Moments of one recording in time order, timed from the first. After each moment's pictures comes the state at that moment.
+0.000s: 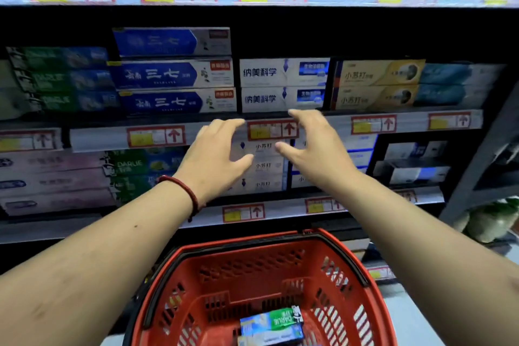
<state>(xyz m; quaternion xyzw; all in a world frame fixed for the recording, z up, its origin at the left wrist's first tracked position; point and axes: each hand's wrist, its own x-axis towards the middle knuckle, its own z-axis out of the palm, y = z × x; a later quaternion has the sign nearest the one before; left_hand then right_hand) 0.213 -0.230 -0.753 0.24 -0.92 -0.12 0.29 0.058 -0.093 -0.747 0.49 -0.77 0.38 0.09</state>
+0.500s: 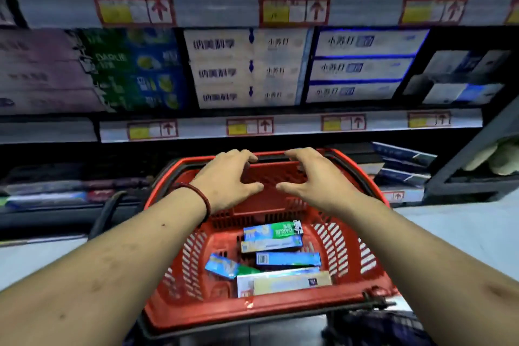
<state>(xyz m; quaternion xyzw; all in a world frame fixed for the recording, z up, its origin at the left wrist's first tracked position) 0.237 -0.211 -0.950 0.27 -0.94 -0.20 0.04 0.084 -0.060 -0.941 0.51 -0.82 0.23 -0.15</state>
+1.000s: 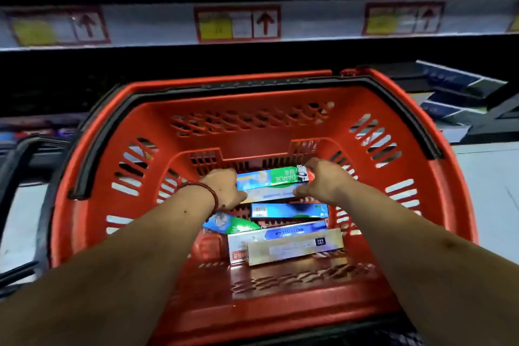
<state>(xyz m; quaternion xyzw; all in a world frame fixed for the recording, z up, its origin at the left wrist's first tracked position) 0.218 -0.223 -1.163 0.37 -0.85 -0.27 -0.26 0.044 -0.070 -1.130 0.34 -0.87 0.04 -0.35</state>
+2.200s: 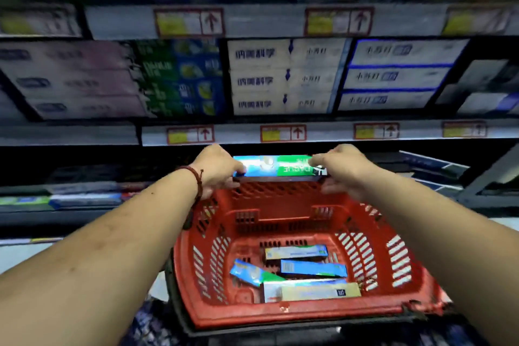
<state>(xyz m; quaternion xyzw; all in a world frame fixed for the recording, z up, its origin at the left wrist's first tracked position) 0.279 -0.270 -0.930 0.47 -0.68 -0.56 0.11 0.094 -0.112 -0.920 0.18 -0.81 0.46 -0.33</state>
